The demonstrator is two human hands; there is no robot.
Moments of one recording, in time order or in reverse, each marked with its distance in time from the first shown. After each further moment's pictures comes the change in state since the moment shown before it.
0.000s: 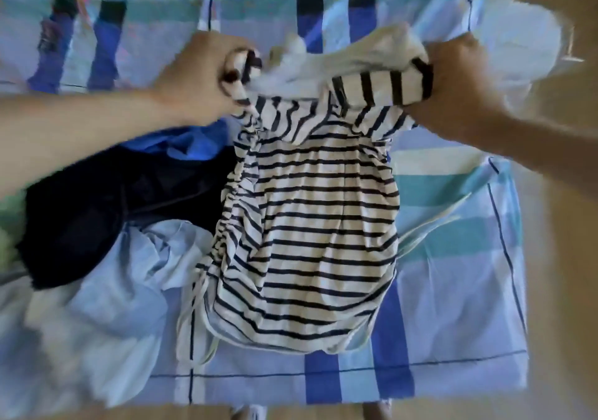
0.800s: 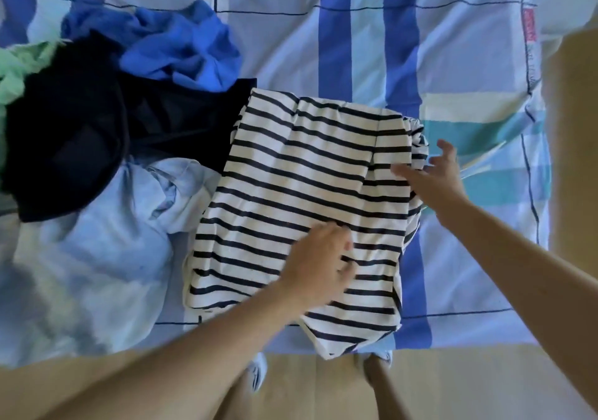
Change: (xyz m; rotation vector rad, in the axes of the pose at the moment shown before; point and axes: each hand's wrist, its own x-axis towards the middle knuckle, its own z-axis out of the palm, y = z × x) left_hand -0.217 0.081 0.234 -0.215 -0.325 -0.243; right_hand -0.176 0.004 0.153 0.510 -0.257 1.010
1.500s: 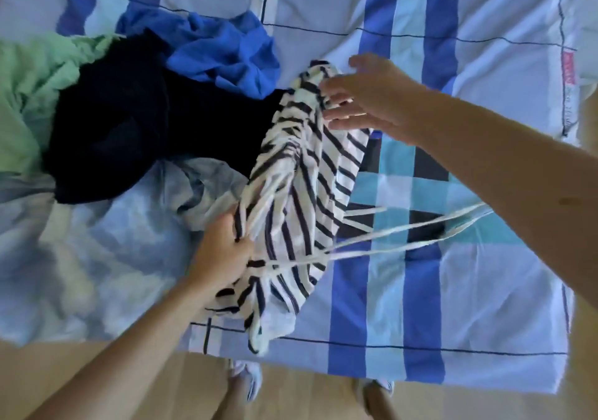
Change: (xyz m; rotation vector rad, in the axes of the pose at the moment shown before) left_hand -0.051 -0.080 -0.086 -0.411 0.363 -0.569; right_hand -0.026 -0.204 0.061 0.230 -0.541 -0.208
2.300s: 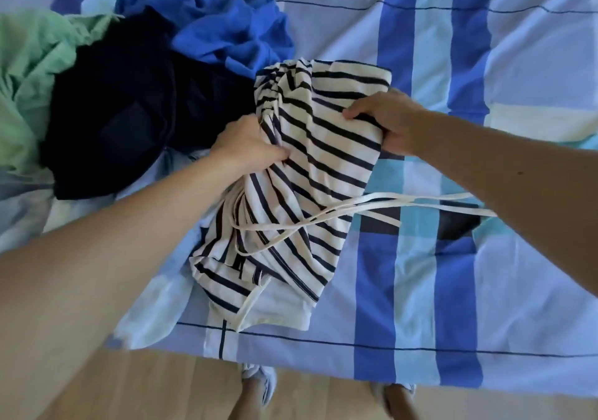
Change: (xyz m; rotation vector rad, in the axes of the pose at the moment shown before) left_hand 0.135 0.042 -0.030 0.308 -0.060 -0.004; right_hand 0.041 0.069 0.016 0.243 0.081 0.184
